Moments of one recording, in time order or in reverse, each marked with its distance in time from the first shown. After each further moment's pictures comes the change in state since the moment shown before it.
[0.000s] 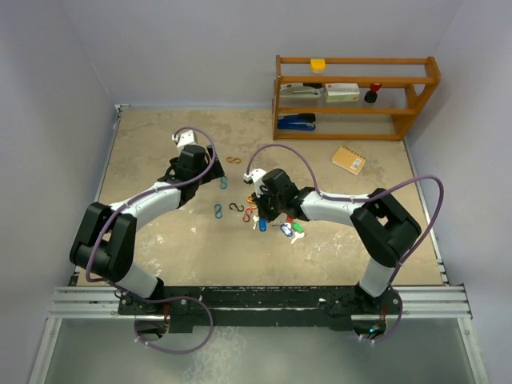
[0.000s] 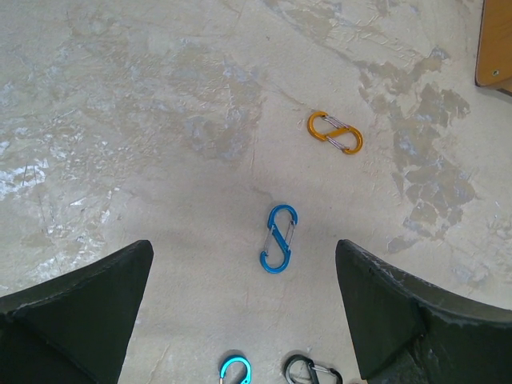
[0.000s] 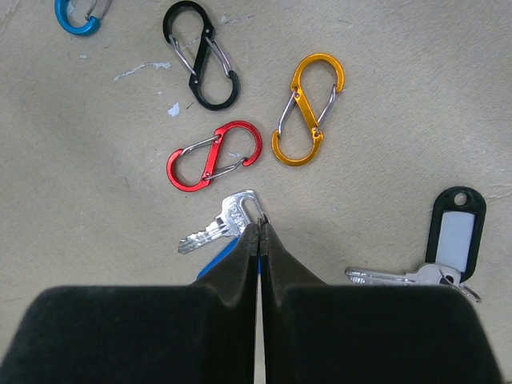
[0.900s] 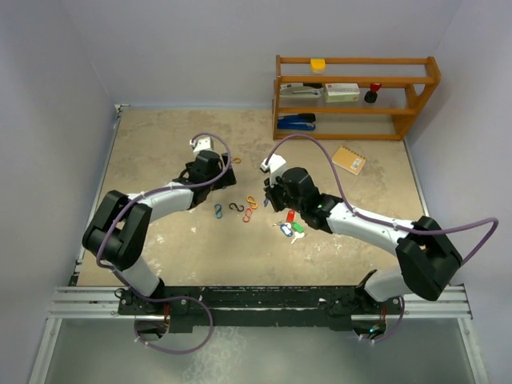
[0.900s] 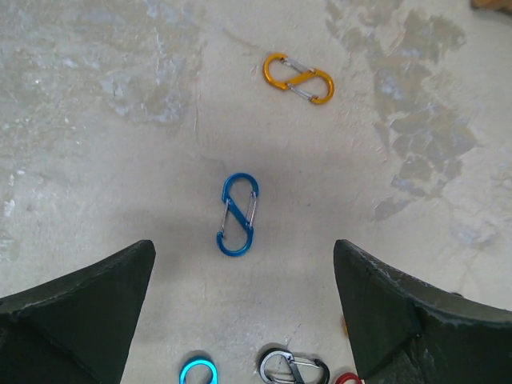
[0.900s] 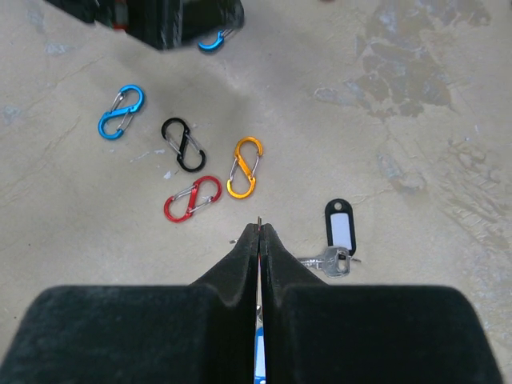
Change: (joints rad) left arm -0.059 0.100 -0.001 0.077 0.069 0.005; right arm 0.006 -0.317 -0.139 0.142 0.167 0.003
